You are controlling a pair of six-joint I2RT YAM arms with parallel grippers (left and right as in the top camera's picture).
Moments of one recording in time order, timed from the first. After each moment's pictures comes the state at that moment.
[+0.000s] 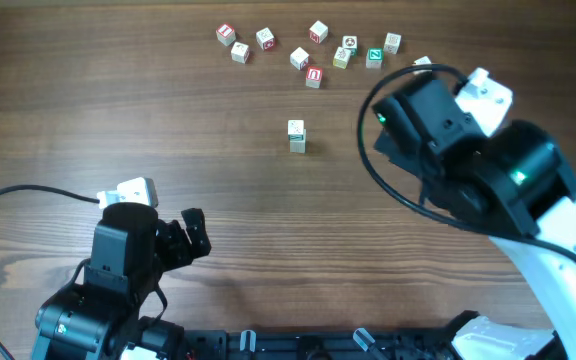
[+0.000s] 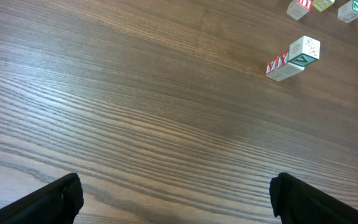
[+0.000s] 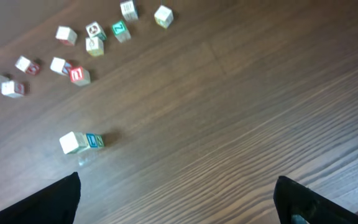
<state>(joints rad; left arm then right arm) -0.29 0.67 0.89 -1.11 -0.12 -0.55 0.65 1.41 1.82 -1.59 0.52 1.09</state>
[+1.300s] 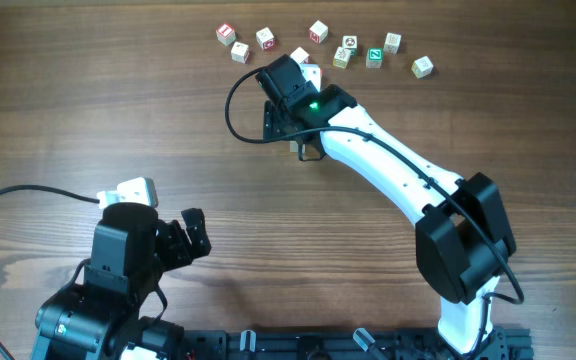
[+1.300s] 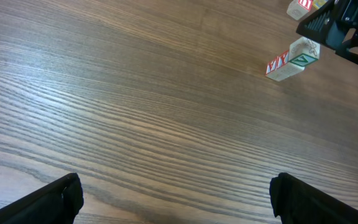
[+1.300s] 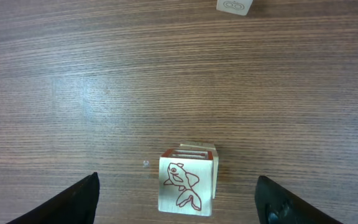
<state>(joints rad) -0.29 0.67 0.89 -1.11 -0.12 -0.55 0.67 2.02 1.65 -0.76 0.20 0.63</state>
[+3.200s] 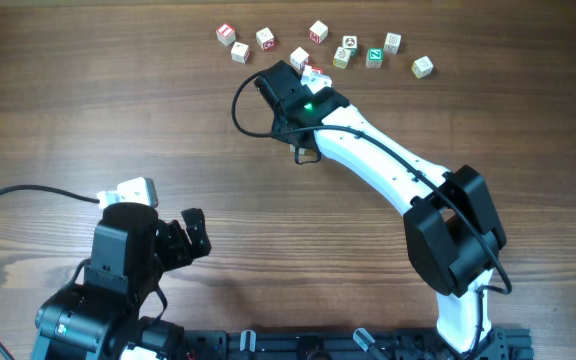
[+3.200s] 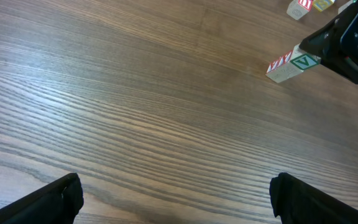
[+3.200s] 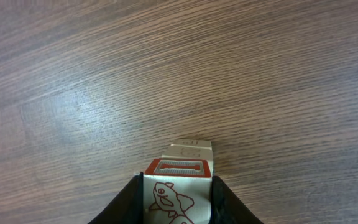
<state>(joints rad) -0.29 0.67 0.89 -1.11 -0.12 -0.55 0.67 2.06 1.65 -0.78 0.24 0.88</state>
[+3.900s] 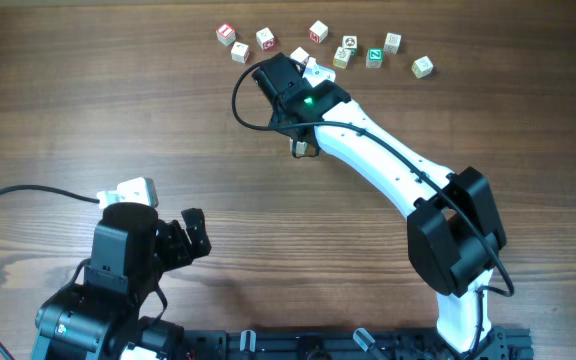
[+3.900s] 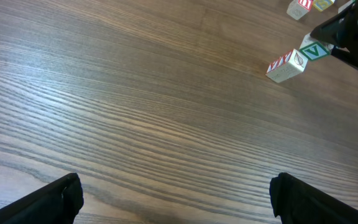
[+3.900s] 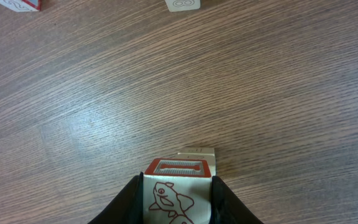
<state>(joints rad) -0.29 0.67 0.89 -1.11 -0.12 -0.55 0.67 2.06 1.71 -0.82 0.27 0.94</state>
